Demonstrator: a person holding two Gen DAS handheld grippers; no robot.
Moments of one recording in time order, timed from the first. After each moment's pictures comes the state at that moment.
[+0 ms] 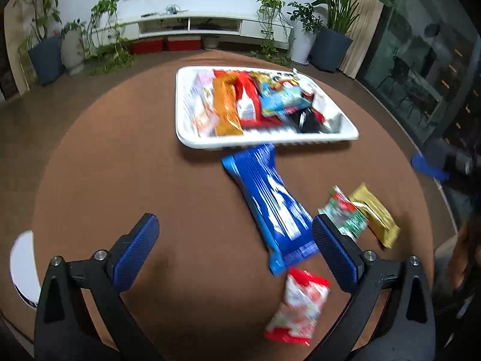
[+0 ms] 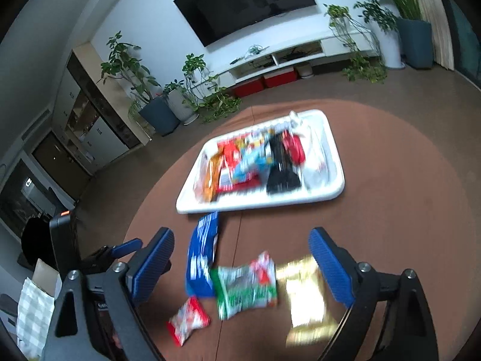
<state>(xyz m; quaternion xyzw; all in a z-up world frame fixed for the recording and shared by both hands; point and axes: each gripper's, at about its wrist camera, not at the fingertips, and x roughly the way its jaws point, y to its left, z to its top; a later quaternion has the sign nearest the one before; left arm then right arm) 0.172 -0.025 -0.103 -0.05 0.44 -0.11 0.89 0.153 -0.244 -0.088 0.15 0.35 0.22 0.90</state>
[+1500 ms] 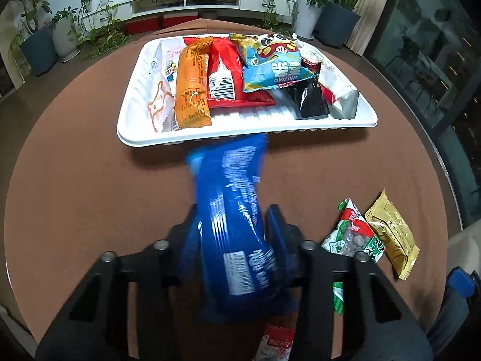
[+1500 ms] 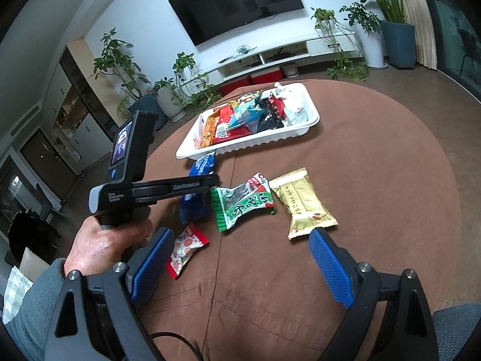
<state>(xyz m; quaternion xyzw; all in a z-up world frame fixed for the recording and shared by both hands) 0.242 -0.061 -0.137 -0.02 0.49 -0.11 0.86 0.072 -0.239 -0.121 0.13 0.34 0.19 0.91</state>
